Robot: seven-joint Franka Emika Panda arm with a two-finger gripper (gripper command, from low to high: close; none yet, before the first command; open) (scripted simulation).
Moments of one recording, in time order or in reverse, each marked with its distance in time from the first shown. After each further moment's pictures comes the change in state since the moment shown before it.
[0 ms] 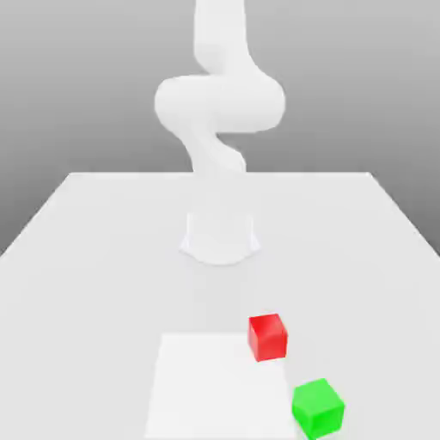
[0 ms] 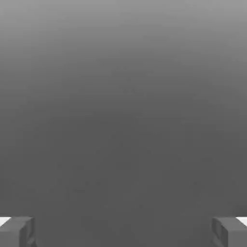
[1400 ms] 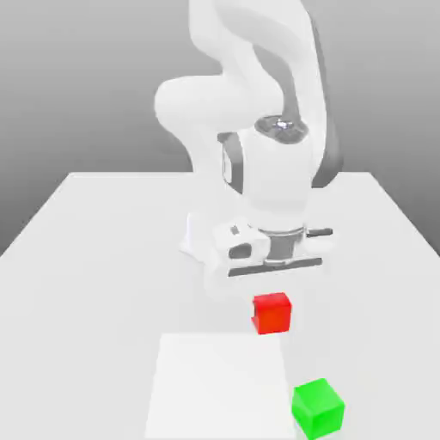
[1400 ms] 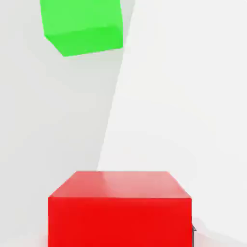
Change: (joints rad) arm 0.169 0.692 0.046 -0.463 -0.006 0.433 -0.034
